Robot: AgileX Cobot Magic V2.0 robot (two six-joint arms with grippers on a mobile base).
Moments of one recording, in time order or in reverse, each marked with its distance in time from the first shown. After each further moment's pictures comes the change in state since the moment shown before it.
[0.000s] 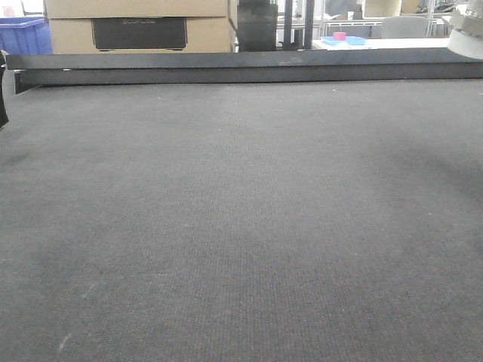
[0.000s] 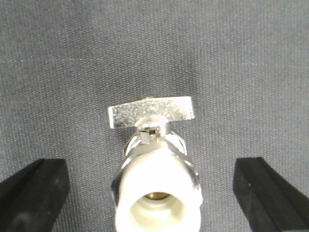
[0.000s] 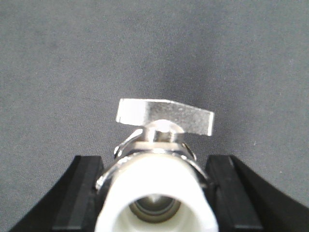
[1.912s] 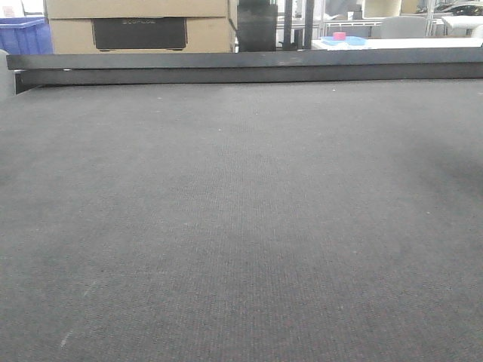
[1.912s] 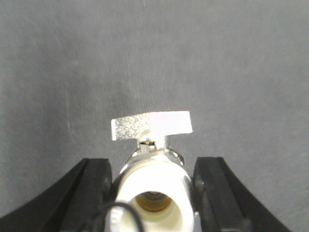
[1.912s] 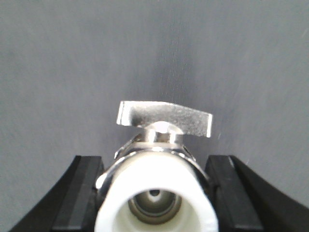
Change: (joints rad) left arm -0.158 -0.782 0.527 -0.023 -0.158 -0.128; right arm -0.065 -0.188 0.239 -0.054 -0.223 0.023
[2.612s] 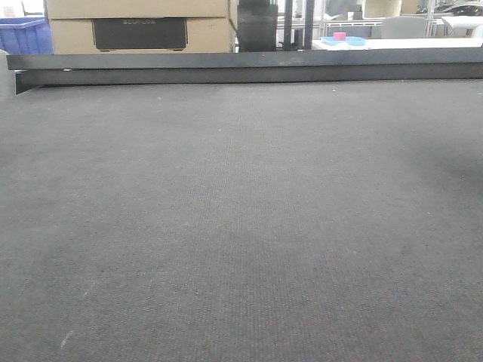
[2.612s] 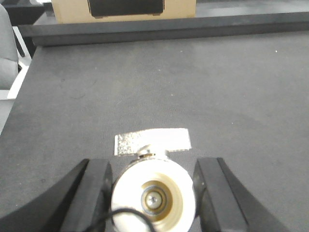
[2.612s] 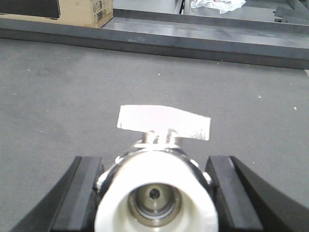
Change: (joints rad) left arm 0.000 -0.275 0.000 0.000 -0.255 -0.001; right arm 0.000 -0.252 0.000 0.000 -0.216 0.000
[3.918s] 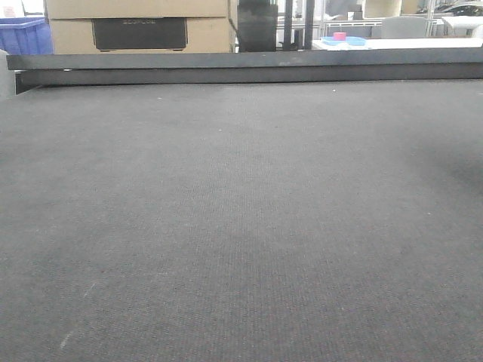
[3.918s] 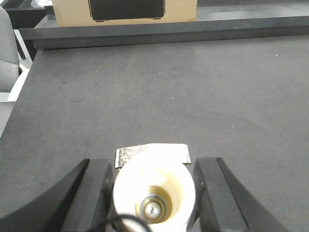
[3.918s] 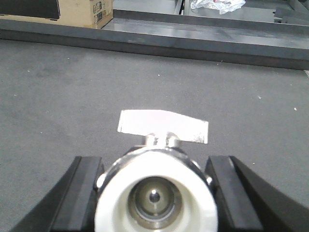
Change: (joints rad) left arm 0.000 0.000 0.002 0.000 -0.014 -0.002; right arm 0.000 0.000 0.000 0.000 -0.002 0.002
